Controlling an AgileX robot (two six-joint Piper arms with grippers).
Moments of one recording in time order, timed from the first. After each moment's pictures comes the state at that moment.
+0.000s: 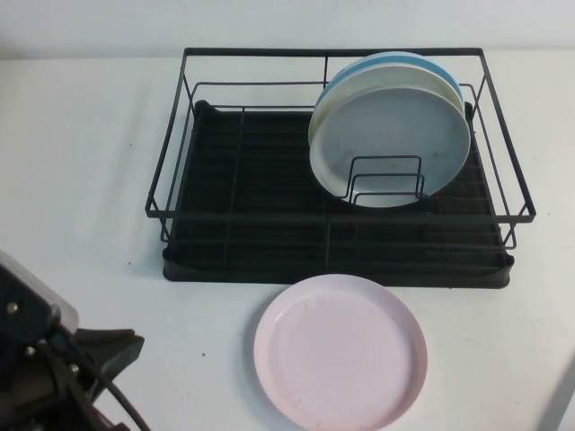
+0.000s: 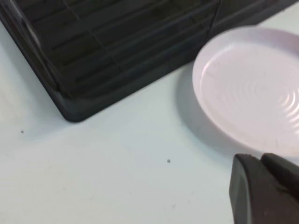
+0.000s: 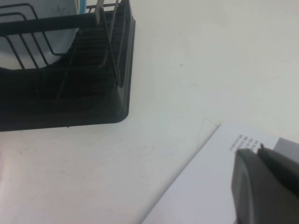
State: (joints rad) right arm 0.02 -0.01 0.03 0.03 0.35 0.09; left arm -0.38 0.74 -0.48 -0.53 0.51 0.77
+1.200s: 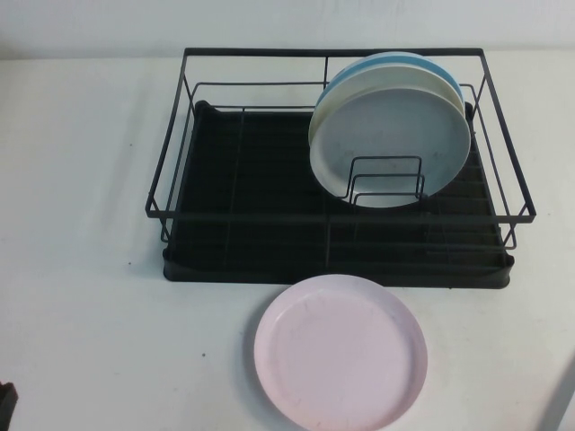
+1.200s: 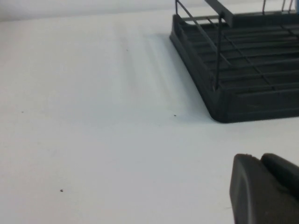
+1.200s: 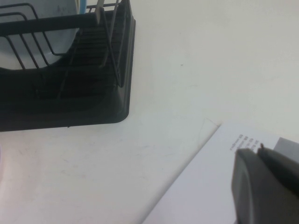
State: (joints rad) right arm 0.02 -0.01 0.03 0.03 0.35 0.09; left arm -0.22 -0.01 0.02 0.04 0.27 0.06
